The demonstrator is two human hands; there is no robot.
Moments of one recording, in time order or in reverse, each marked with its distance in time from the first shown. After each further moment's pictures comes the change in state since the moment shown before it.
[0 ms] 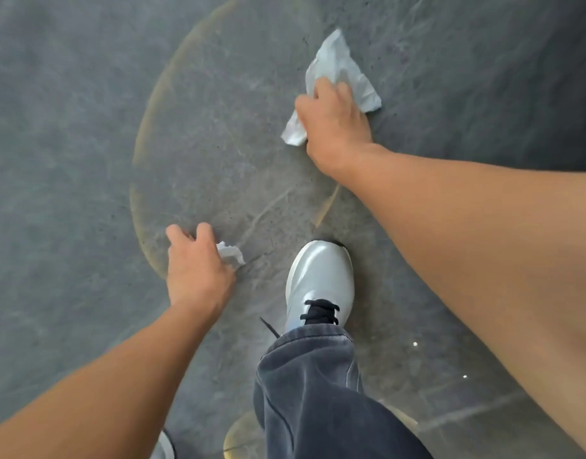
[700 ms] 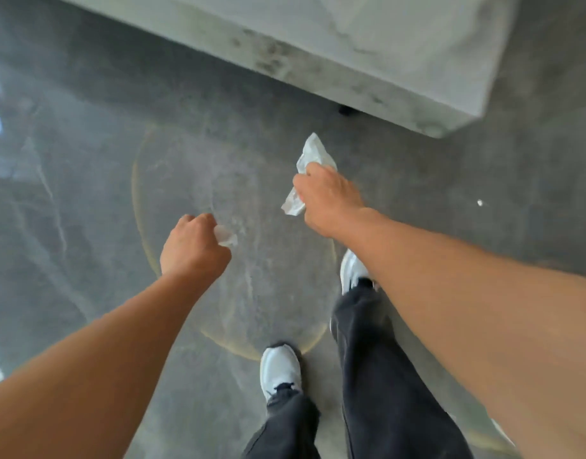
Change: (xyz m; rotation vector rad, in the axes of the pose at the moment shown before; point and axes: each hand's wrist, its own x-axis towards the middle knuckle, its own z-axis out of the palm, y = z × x) left_hand -0.200 0.022 -0.183 0.540 -0.094 0.852; right_hand -0.422 -0.096 -0.102 0.456 0.144 0.727
